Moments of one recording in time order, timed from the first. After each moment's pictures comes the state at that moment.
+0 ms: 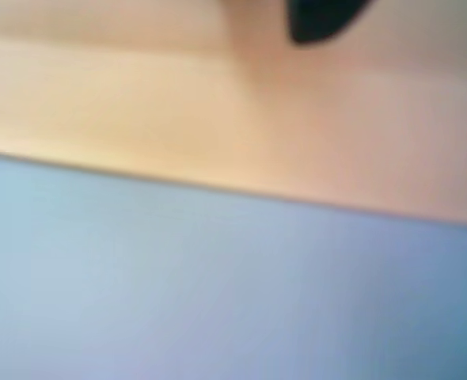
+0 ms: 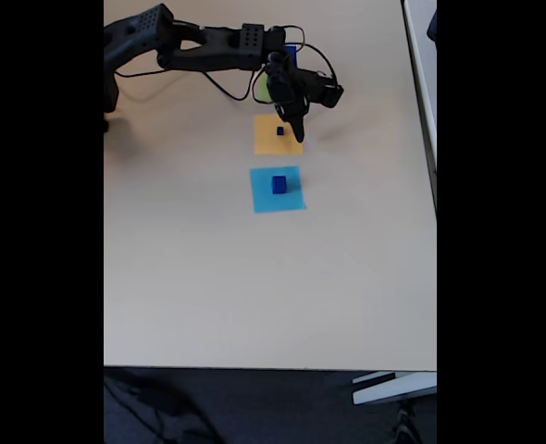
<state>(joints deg) 6.2 37.7 29.6 75.7 66.3</state>
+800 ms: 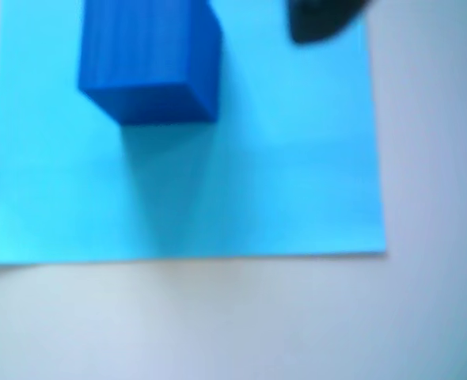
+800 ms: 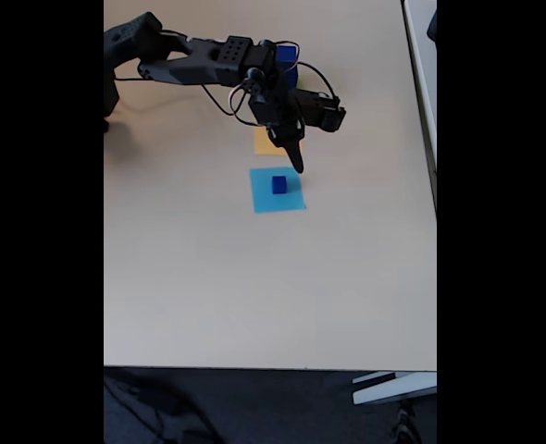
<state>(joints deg) 20.0 42.5 27.5 79.8 59.5</state>
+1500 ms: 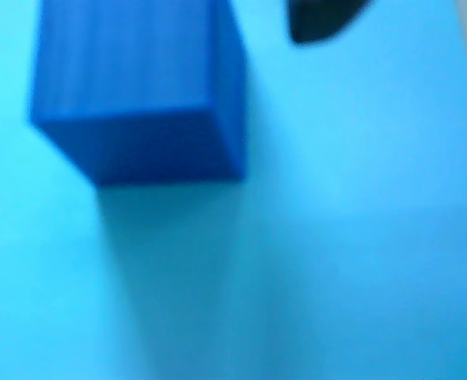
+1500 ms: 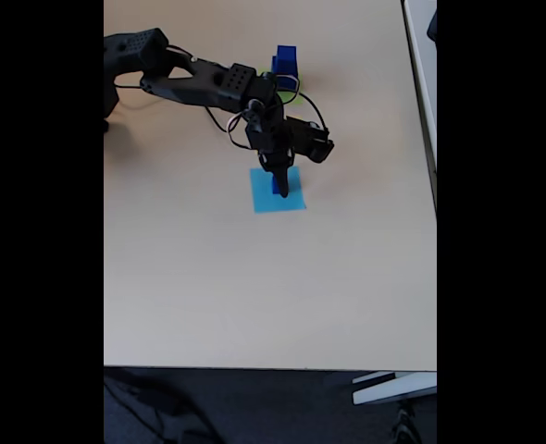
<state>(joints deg) 23.3 36.2 27.5 80.2 58.7</state>
